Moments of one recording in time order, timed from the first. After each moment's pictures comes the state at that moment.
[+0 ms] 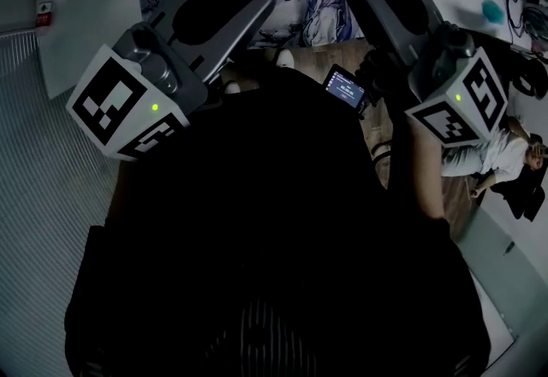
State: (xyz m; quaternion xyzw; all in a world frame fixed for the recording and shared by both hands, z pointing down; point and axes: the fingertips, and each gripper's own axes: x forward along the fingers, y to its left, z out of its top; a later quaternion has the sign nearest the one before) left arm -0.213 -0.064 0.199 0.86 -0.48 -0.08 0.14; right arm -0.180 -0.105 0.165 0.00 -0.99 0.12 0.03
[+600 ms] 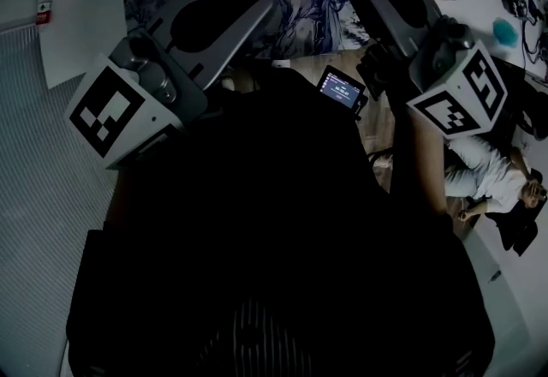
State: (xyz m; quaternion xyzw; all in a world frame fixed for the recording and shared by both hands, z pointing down) left arm -0.137 -0.229 0.195 0.82 -0.53 -0.03 0.20; right arm -0.113 -0.288 0.181 -0.06 -0.98 0.20 0.02
